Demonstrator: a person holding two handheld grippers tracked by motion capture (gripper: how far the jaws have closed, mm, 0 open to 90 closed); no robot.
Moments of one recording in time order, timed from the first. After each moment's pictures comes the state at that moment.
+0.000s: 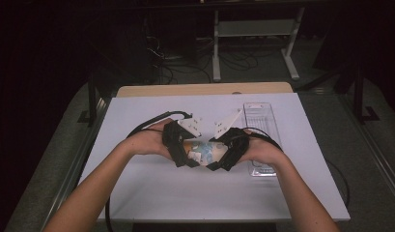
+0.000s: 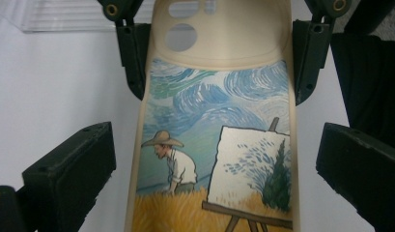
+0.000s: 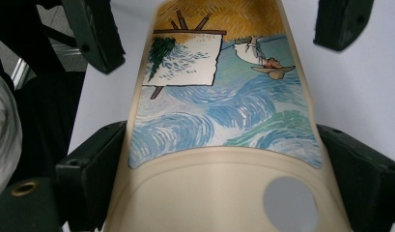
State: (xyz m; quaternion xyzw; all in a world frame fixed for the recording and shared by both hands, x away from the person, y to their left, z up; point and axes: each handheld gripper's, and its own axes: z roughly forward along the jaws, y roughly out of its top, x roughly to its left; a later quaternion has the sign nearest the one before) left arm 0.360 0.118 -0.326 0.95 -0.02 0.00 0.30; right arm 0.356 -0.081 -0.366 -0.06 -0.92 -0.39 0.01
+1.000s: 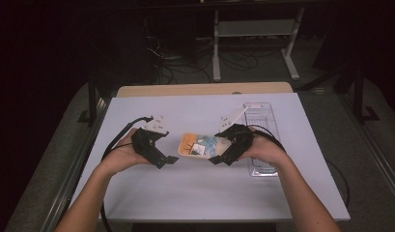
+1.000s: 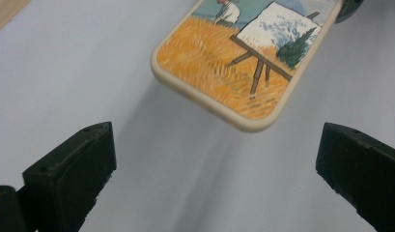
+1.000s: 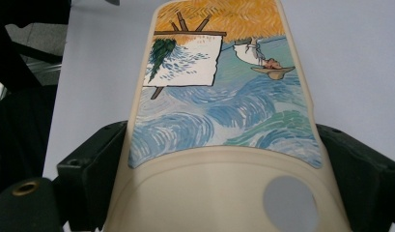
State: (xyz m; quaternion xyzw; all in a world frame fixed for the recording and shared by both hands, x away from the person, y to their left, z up) left arm 0.340 0.199 -0.351 0.91 0.19 0.08 0.36; right arm 0.364 -0.093 -0.369 -0.12 -0.91 -0.39 0.00
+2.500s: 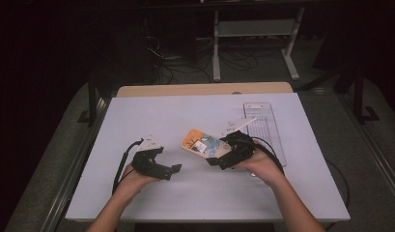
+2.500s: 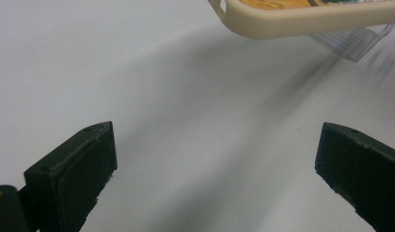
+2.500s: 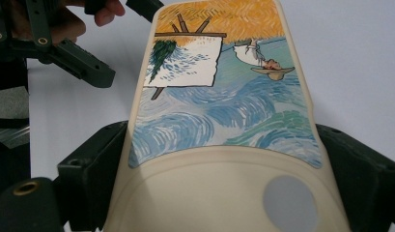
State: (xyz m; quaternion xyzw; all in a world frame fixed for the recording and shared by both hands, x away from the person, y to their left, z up) left arm 0.307 0.208 -0.412 0.83 0.35 0.11 0.43; right arm 0.336 -0.094 -0.383 -0.28 -0.86 -0.43 -0.02
